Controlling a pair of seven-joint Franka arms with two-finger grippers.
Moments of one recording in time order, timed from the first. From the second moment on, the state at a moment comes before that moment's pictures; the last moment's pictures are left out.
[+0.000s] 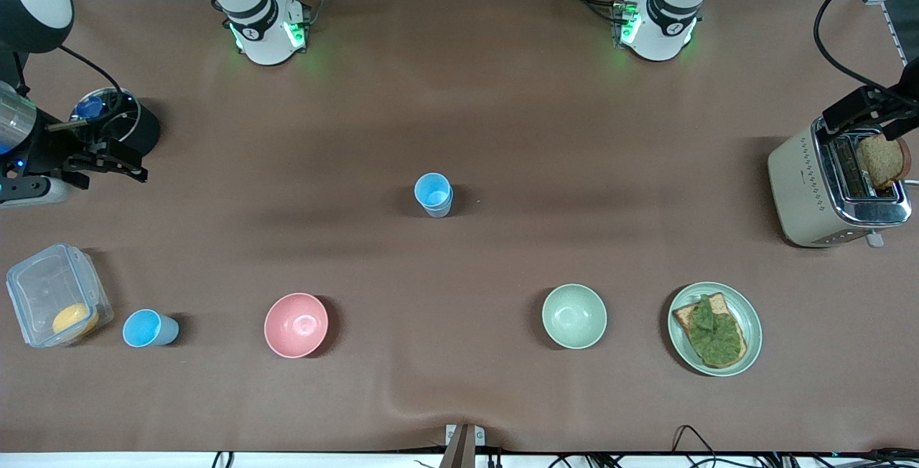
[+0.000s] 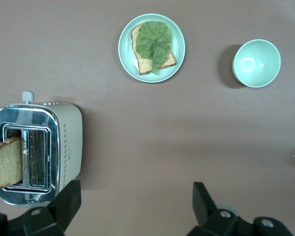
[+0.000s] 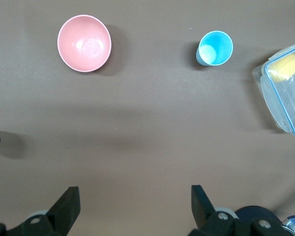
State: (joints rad) left arm 0.04 -0.02 -0.03 -1.55 -0.01 1.57 -0.04; right arm 0.01 0.06 -0.04 -1.65 0.04 1.70 -0.13
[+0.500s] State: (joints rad) left arm 0.04 -0.02 -0.14 -1.54 0.02 1.53 -0.04; right arm 0.01 0.06 -0.04 -1.65 0.04 1.70 -0.13
